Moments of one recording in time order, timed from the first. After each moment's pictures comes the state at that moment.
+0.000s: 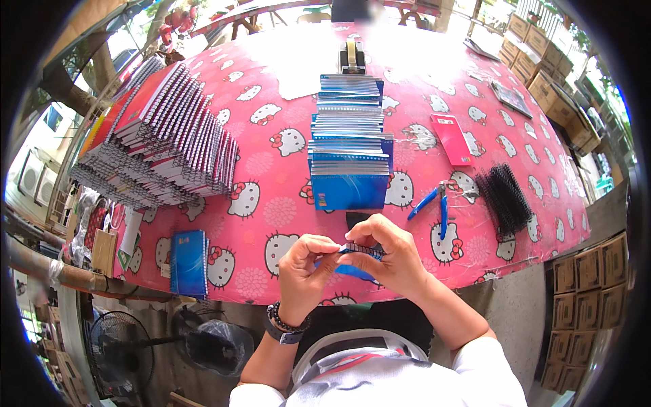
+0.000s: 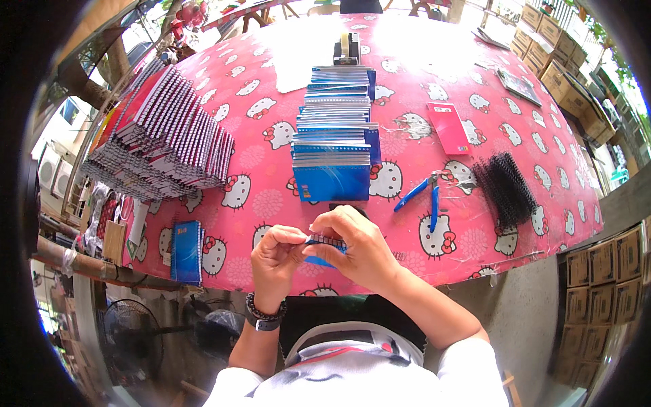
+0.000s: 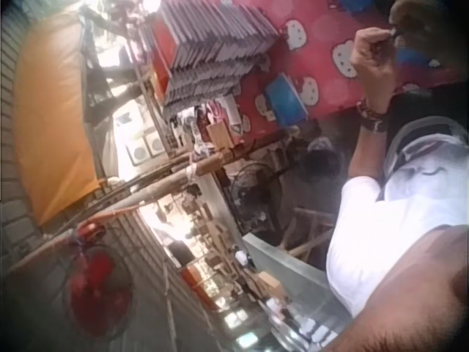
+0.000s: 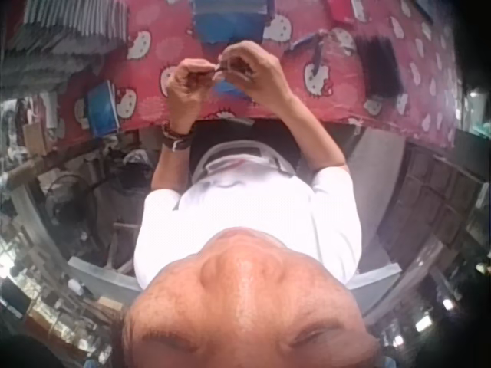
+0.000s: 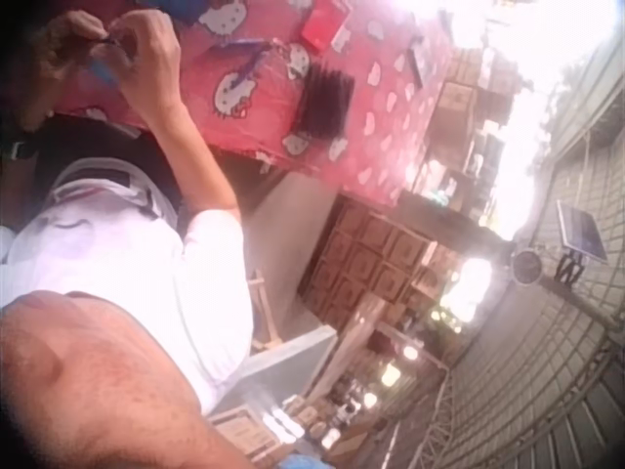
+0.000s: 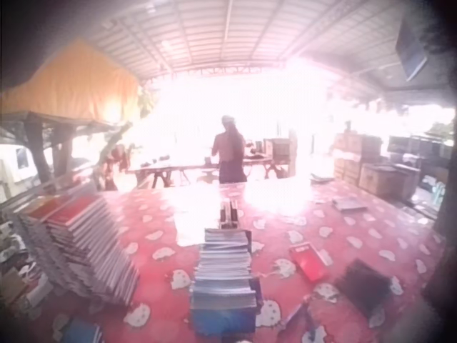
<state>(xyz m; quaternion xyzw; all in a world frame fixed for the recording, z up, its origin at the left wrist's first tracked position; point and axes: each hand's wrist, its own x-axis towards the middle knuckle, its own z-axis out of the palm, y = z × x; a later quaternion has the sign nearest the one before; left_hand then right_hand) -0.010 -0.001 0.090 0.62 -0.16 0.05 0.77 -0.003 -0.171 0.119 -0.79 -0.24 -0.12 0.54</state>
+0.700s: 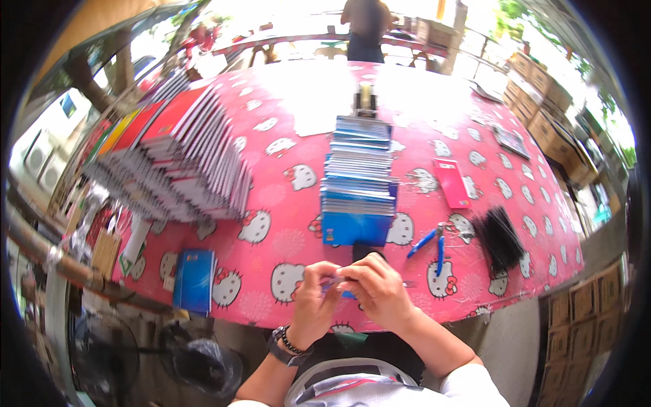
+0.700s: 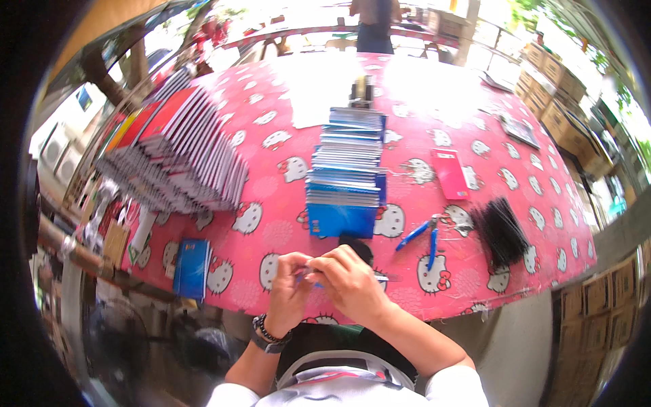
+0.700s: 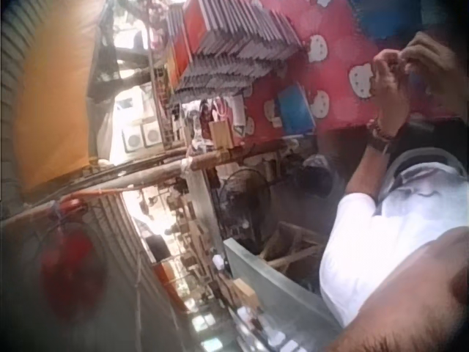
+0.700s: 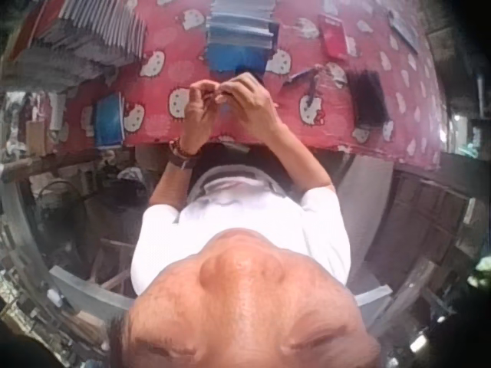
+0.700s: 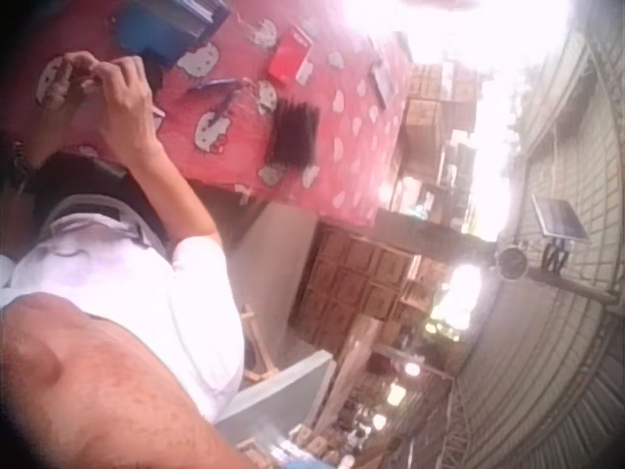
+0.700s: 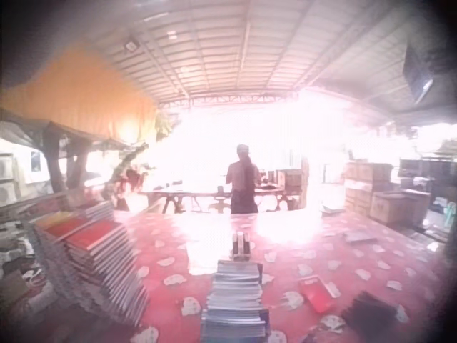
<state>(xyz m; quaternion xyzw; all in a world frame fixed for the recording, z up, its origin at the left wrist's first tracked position) -0.018 0.000 0.089 0.75 -0.14 0.13 0.64 -0.001 -0.148 0.124 -0.81 -0.31 -0.22 0.44</state>
